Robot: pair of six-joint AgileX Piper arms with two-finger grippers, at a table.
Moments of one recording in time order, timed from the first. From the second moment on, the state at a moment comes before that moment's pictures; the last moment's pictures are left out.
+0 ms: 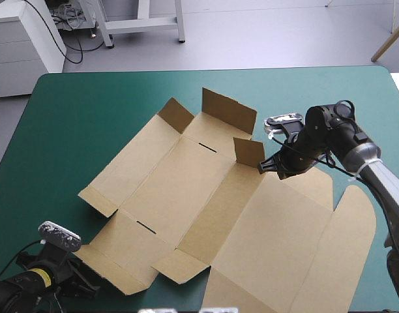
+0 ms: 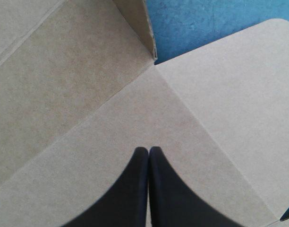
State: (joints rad) left arm -0.35 0.48 -0.46 0.07 1.08 0.04; right arm 0.29 1.58 -1.36 0.16 1.19 -0.11
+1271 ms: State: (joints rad) left arm -0.35 0.48 -0.46 0.07 1.08 0.04; right arm 0.29 1.13 -1.29 0.14 1.23 -0.13
